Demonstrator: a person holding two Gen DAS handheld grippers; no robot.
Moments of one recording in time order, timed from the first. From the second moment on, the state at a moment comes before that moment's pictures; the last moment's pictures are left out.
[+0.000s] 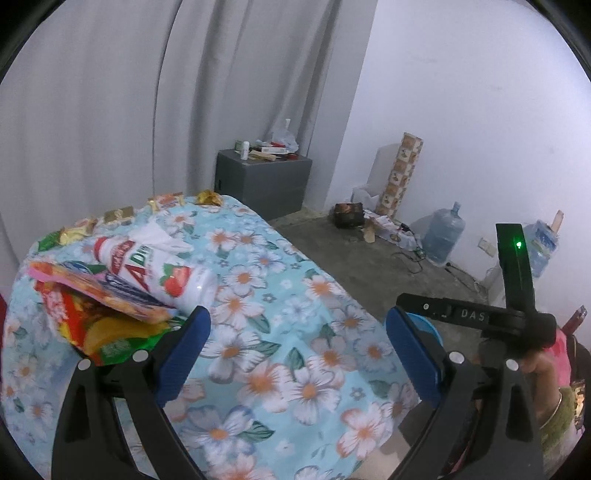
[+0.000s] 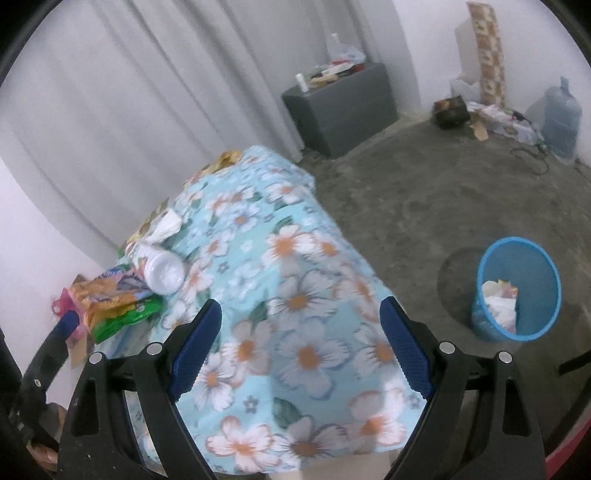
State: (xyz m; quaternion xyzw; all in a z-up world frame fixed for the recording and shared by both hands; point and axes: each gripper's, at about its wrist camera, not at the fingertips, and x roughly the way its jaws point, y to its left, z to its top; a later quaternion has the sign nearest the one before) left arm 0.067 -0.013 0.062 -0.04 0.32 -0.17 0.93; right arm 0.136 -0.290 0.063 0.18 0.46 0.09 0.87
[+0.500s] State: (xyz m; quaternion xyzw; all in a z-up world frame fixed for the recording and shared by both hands) left arm 0.067 0.035 0.092 -0.07 0.34 -0.13 0.93; right arm 0.134 -0.243 0.092 0.16 0.46 0.13 0.87
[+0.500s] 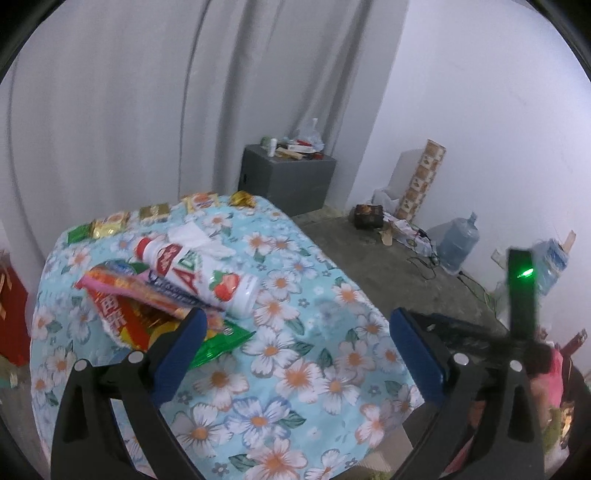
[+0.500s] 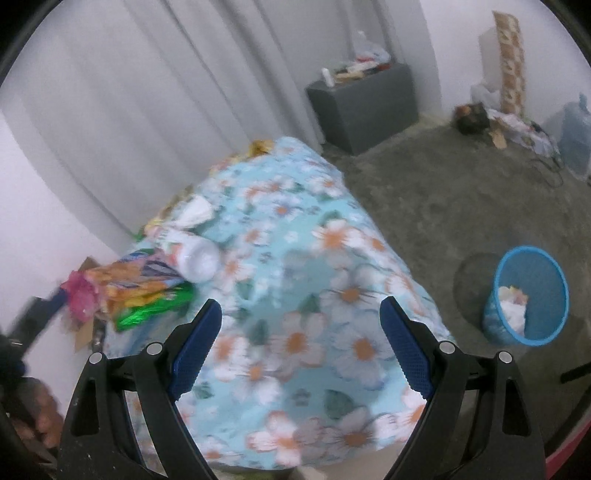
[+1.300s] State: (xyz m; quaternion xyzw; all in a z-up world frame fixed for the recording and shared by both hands) left arm 0.083 0.083 0.071 -0.09 0.38 0.00 0.92; right arm 0.118 -0.112 0.235 -0.01 0.48 0.23 0.85
